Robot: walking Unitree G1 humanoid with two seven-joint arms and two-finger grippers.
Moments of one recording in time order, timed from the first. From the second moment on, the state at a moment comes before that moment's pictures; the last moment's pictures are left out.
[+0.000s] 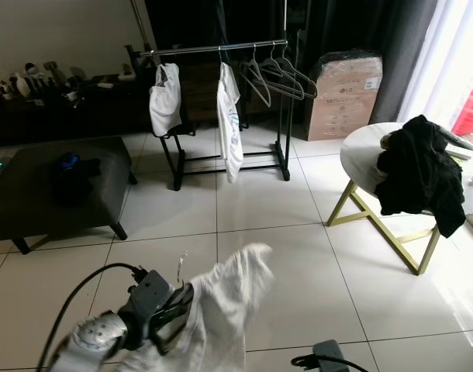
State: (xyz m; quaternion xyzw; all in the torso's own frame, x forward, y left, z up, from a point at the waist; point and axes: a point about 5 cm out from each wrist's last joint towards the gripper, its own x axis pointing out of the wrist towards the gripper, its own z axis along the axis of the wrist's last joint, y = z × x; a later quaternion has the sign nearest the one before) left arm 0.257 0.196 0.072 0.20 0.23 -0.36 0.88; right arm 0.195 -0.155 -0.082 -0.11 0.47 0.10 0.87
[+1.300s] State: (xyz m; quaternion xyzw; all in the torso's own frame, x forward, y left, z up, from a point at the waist) left arm 0.282 0.180 0.083 0.44 0.14 -0.61 0.65; right arm 0.267 -0.183 -0.007 -0.25 0.31 0.37 0.84
